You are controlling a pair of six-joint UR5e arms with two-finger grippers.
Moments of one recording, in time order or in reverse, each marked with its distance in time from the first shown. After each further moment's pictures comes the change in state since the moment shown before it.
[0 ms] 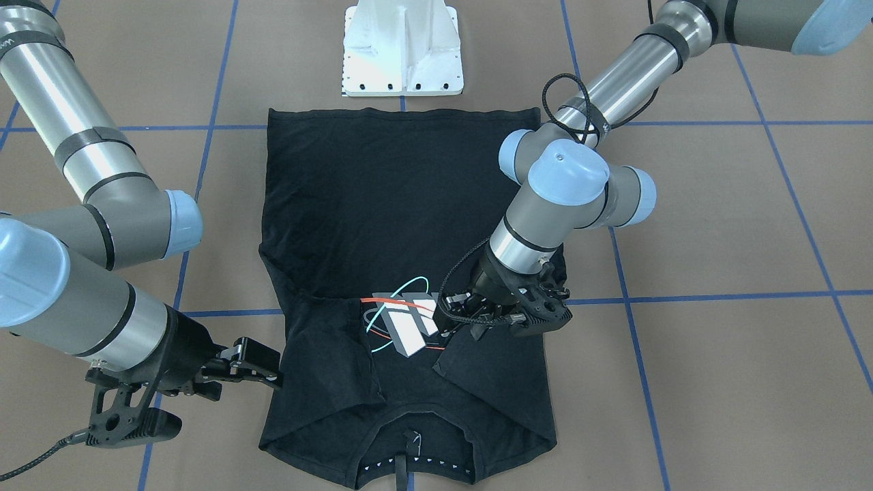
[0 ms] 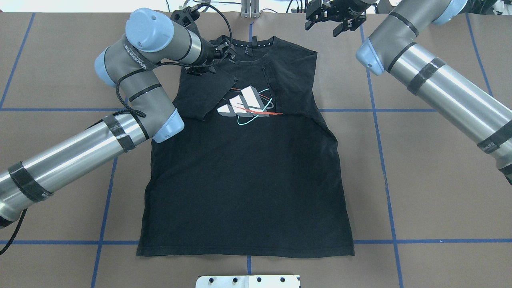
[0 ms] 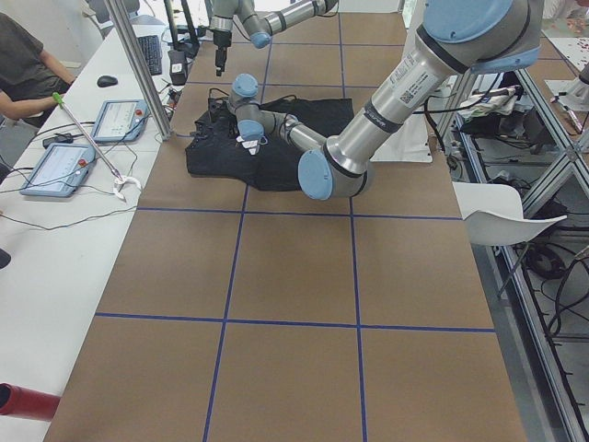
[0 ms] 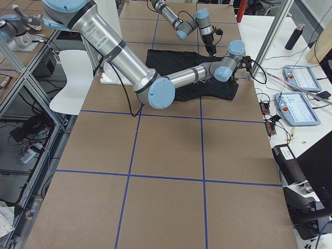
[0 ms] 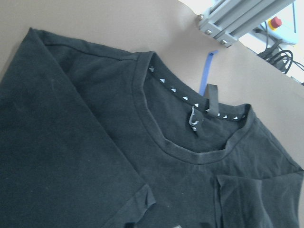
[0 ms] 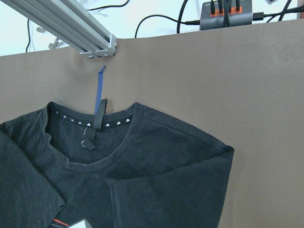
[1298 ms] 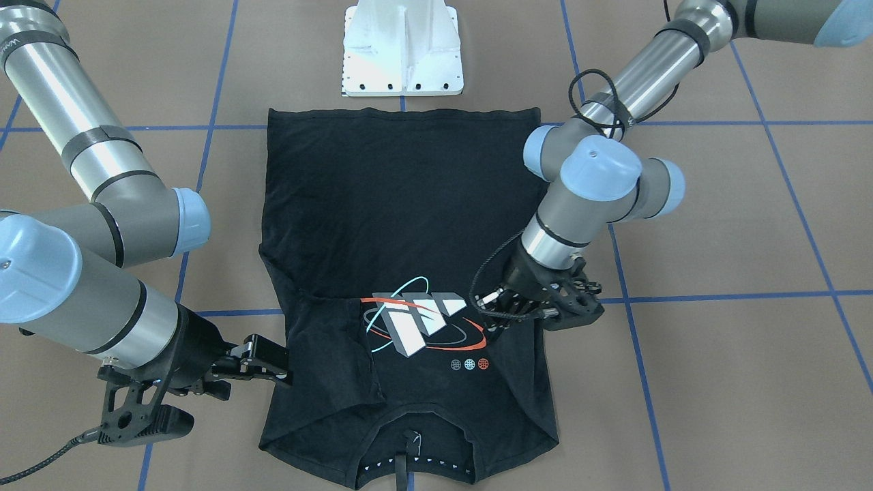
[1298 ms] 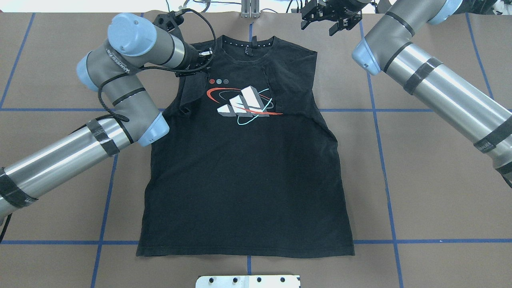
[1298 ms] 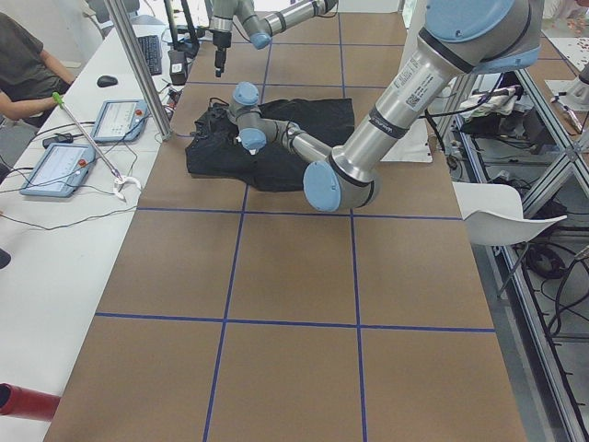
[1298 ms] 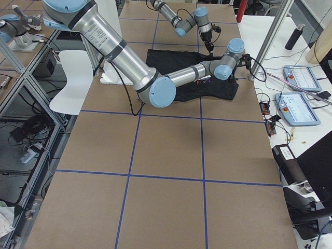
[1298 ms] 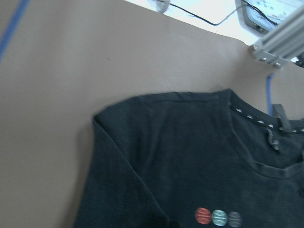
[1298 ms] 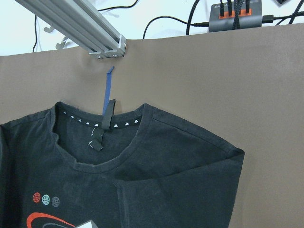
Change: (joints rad) left arm -0.004 0.044 -0.016 0.042 0.001 0.026; right arm -0.008 0.013 -0.006 0.009 -0.018 -0.003
